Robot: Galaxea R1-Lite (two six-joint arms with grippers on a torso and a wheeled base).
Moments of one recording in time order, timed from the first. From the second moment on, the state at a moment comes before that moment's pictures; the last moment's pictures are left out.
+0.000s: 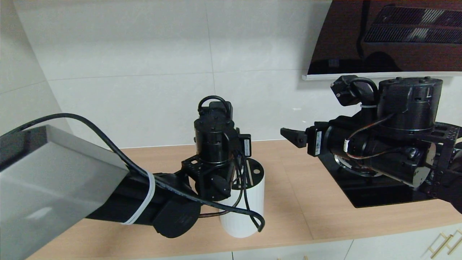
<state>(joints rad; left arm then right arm) -0.74 2.04 -1.05 -0.93 0.66 -0.11 0.65 1.64 -0.96 -0.53 -0.17 0.11</state>
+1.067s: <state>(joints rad) -0.78 2.12 -0.98 -0.92 0.67 -0.11 0.65 1.64 -0.95 -0.53 -0.17 0.11</state>
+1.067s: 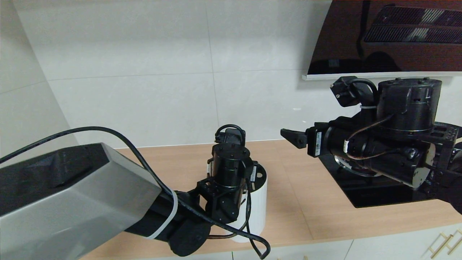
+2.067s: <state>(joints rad) -0.73 1.83 -0.88 -0.93 0.55 -0.11 0.65 1.61 -0.96 -0.53 -0.18 0.11</state>
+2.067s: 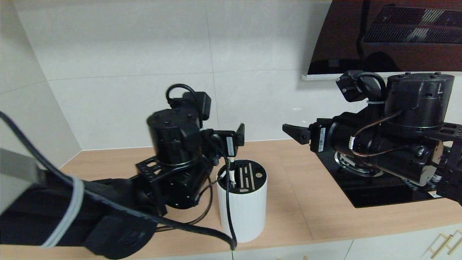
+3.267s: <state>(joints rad) -0.33 0.43 -0.45 -0.09 0.16 -0.04 0.32 0.70 -0.56 -0.20 -0.18 0.06</state>
